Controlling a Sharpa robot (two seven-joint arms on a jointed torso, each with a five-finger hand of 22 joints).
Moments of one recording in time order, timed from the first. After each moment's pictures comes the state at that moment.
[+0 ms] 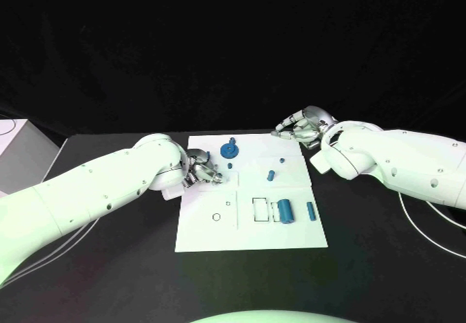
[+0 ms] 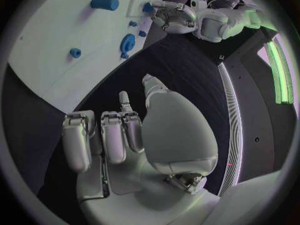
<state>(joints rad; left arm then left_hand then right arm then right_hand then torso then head) 1.19 -0.55 0.09 1.23 -1.03 0.21 -0.51 1.02 -0.18 0.62 0.26 0.06 0.88 0.05 0.63 1.19 1.43 -0.02 1.42 1.31 1.47 -0.09 1.57 1.31 0.07 1.45 0.03 1.45 1.30 1.35 -0.77 -0.13 1.34 -0.69 -0.42 -0.09 1.34 -0.15 0.10 0.29 0.31 0.89 0.16 0.14 0.38 1.47 0.08 1.52 1.31 1.47 0.00 1.52 1.31 0.01 1.47 0.09 1.53 1.31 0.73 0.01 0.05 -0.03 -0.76</state>
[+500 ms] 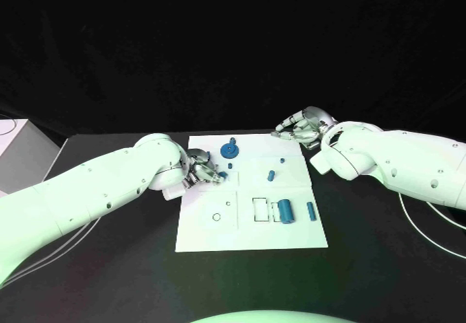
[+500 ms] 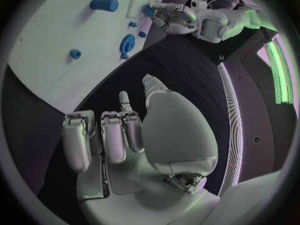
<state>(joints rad) 1.19 -0.55 0.09 1.23 -0.99 0.21 -0.50 1.09 -0.10 0.78 0.22 0.06 0.86 0.05 0.60 1.20 1.42 -0.02 1.41 1.31 1.47 -0.09 1.57 1.31 0.07 1.45 0.03 1.44 1.30 1.35 -0.77 -0.13 1.34 -0.69 -0.42 -0.09 1.34 -0.15 0.10 0.29 0.31 0.89 0.16 0.14 0.38 1.47 0.08 1.52 1.31 1.47 0.00 1.52 1.31 0.01 1.47 0.09 1.53 1.31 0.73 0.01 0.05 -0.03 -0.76</state>
